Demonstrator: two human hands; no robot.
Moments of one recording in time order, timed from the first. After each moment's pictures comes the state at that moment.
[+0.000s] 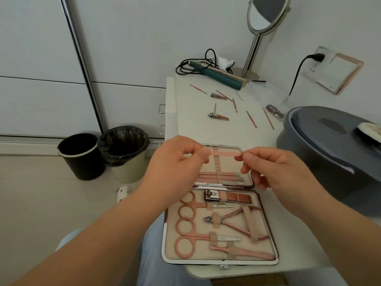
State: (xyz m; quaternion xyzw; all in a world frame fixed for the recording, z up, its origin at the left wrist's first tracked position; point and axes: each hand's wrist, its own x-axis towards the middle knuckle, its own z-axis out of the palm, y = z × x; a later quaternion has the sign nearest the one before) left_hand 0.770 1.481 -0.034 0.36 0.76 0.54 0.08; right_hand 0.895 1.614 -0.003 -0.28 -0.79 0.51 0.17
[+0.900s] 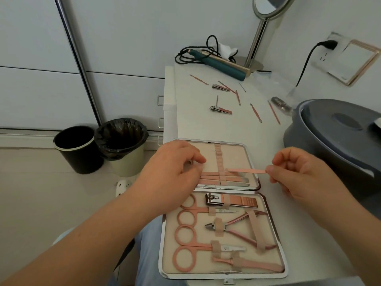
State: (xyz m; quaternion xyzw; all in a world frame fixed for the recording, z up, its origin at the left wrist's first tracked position) left_hand 0.754 1.478 -0.051 0.47 0.78 0.40 0.07; right_hand 0.911 1.642 -0.020 -0.35 -0.83 0.40 0.19
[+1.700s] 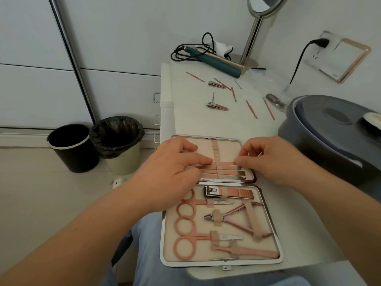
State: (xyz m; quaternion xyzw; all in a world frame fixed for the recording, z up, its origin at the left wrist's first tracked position) left_hand 0.750 1.473 -0.056 0.51 0.77 0.35 0.15; right_hand 0.874 1.652 -0.019 -0.30 -0.91 0.28 0.07
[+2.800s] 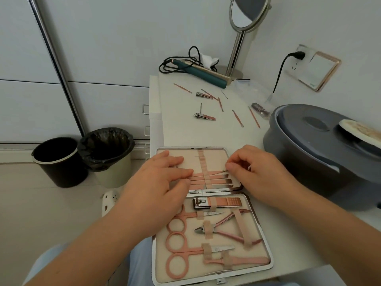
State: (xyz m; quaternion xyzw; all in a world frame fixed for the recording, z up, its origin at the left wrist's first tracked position) left_hand 0.761 1.468 -0.061 0.48 0.78 0.40 0.03; right_hand 0.886 1.645 -0.026 -0.22 -0.95 0.21 0.12
